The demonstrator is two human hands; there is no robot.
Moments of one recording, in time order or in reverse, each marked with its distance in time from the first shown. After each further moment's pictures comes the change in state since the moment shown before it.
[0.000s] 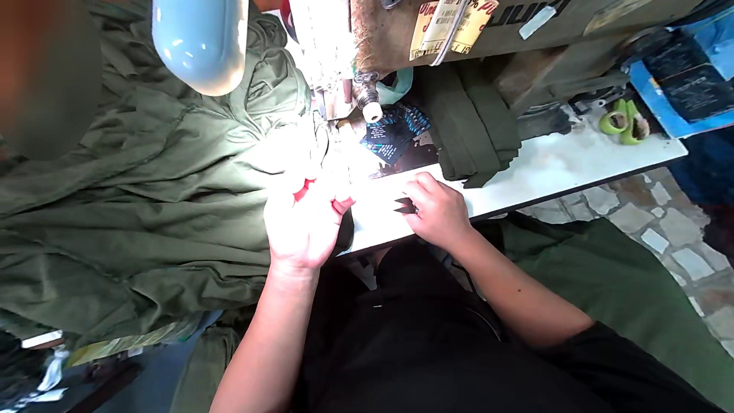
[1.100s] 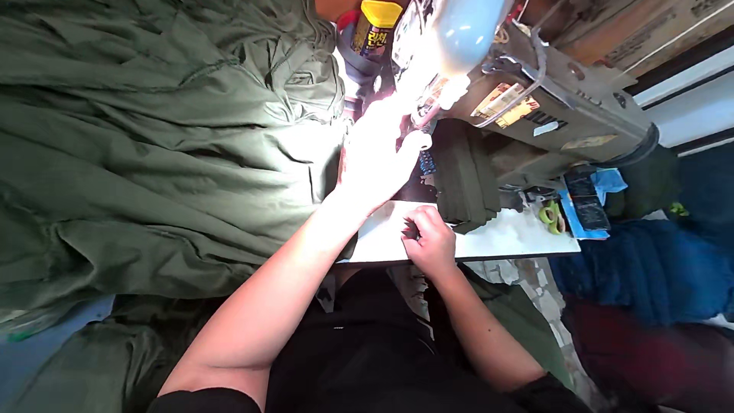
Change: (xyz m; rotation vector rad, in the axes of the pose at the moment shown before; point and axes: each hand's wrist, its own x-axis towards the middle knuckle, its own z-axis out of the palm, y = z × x) left_hand 0.071 -0.012 0.018 1.282 0.095 0.762; right_hand 0.000 -0.001 0.001 -0.064 -0.010 0.029
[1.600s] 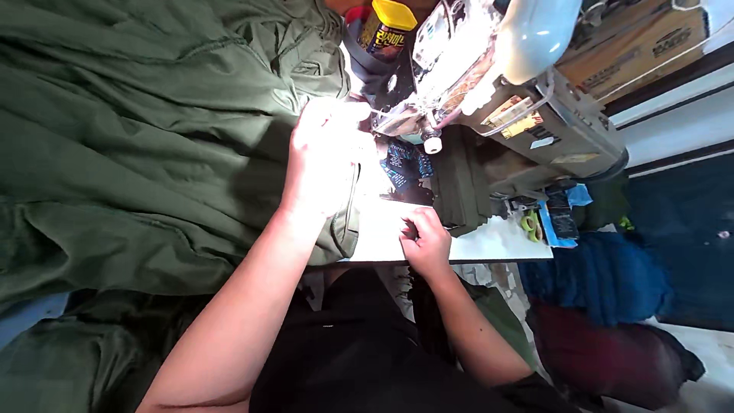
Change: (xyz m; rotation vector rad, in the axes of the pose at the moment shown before) left_hand -0.014 -0.015 -0.049 -1.057 0.205 -0.634; right_hand 0.000 0.001 0.001 -0.011 0.005 -0.004
